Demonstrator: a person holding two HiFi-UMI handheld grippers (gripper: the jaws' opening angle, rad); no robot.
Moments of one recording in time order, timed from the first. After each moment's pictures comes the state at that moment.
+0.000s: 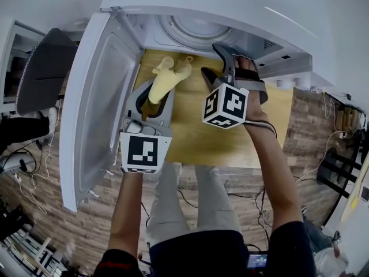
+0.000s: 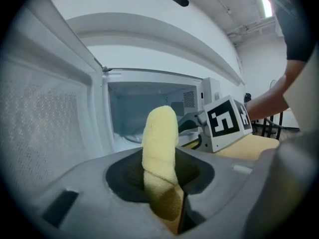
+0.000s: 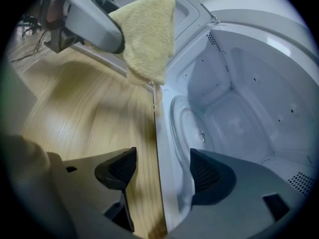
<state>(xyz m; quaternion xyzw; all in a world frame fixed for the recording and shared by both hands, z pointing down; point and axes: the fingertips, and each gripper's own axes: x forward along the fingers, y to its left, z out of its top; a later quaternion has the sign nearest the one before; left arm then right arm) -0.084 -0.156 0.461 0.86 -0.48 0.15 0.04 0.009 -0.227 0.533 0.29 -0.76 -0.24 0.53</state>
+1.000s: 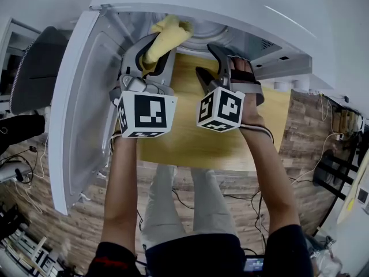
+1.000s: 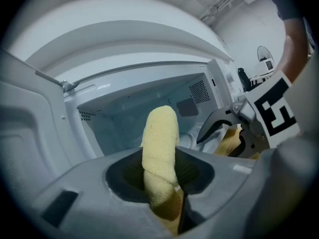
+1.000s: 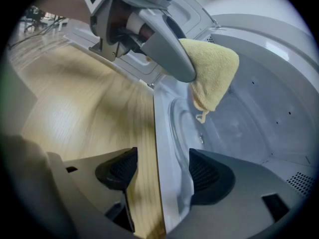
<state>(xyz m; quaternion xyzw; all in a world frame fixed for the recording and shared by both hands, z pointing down) -0.067 -0.242 0.439 0.84 -0.49 0.20 -0.11 0.007 -0.228 0.532 0.30 -0.76 -0.25 0.52</state>
